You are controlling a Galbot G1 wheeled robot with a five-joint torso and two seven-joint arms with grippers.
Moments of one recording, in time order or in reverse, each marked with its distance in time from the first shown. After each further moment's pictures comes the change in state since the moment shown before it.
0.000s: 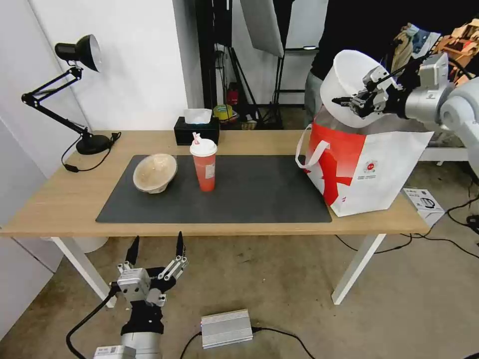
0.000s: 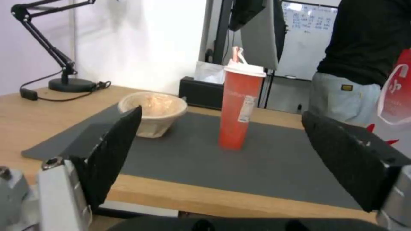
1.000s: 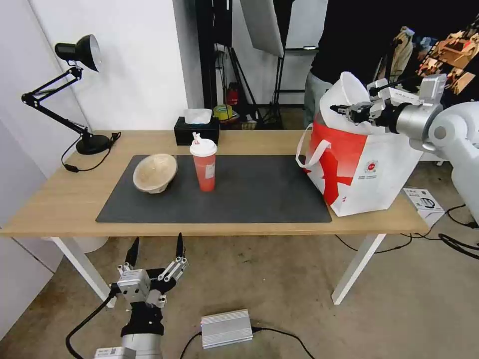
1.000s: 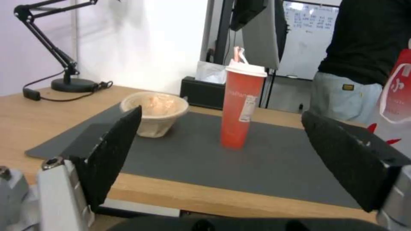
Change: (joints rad) left arm 0.011 -0.006 0.000 -0.006 0.008 -0.003 -0.001; right arm -0.143 0.058 0.121 -0.015 0.253 -0.070 0.177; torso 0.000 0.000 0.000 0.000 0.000
